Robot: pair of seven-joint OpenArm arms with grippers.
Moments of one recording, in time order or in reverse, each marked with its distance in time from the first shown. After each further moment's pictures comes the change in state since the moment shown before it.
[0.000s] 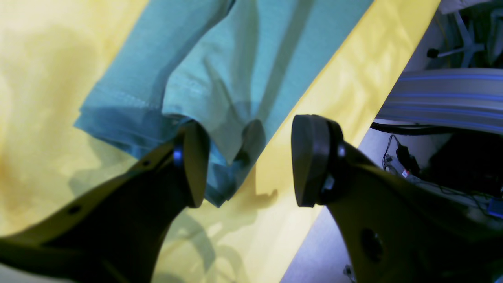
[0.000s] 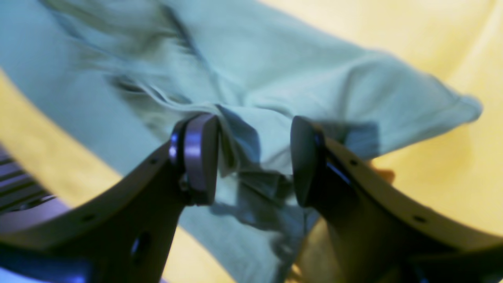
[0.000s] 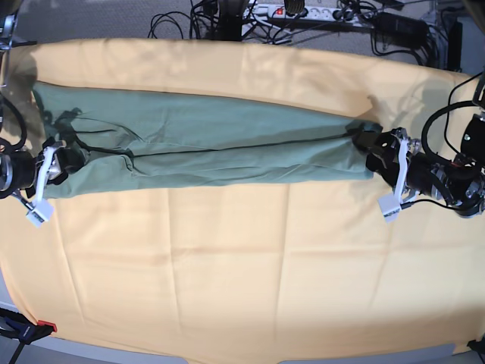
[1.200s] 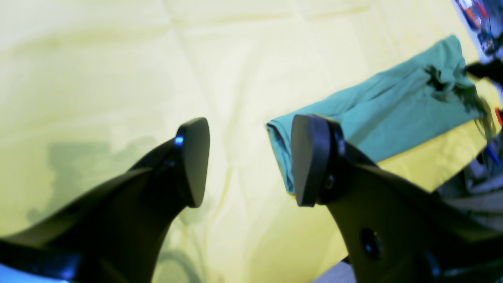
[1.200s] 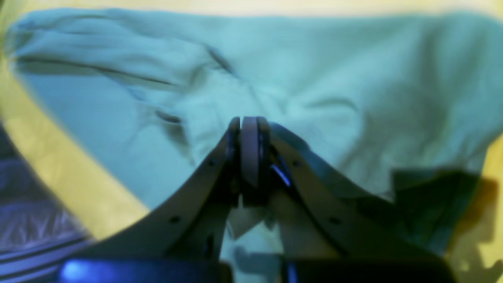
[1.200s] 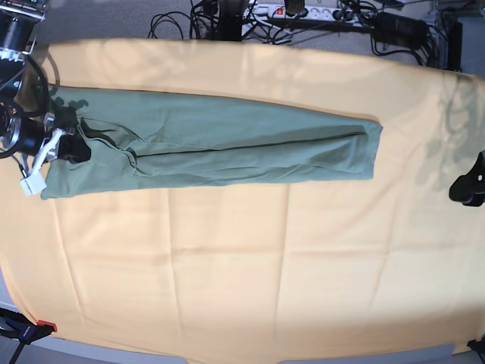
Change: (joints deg) left arm 25.5 0.8 -62.4 -0.1 0.2 4.8 -0.1; right arm -12.1 -15.1 18.9 -0.1 -3.1 0.0 6.2
